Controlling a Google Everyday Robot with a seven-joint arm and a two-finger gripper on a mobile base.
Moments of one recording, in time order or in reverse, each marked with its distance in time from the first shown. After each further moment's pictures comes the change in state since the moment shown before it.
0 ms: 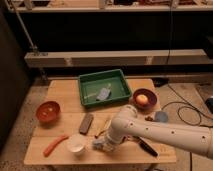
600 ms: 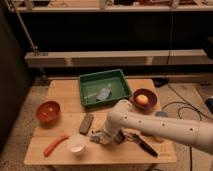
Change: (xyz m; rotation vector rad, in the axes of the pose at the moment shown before) arm 0.036 0.026 0.025 -0.003 0.001 -0.014
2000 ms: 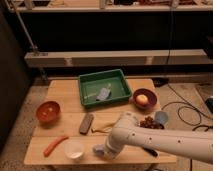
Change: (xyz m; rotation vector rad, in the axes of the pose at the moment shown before) arm -0.060 -0.060 -0.038 -0.047 -0.031 0.014
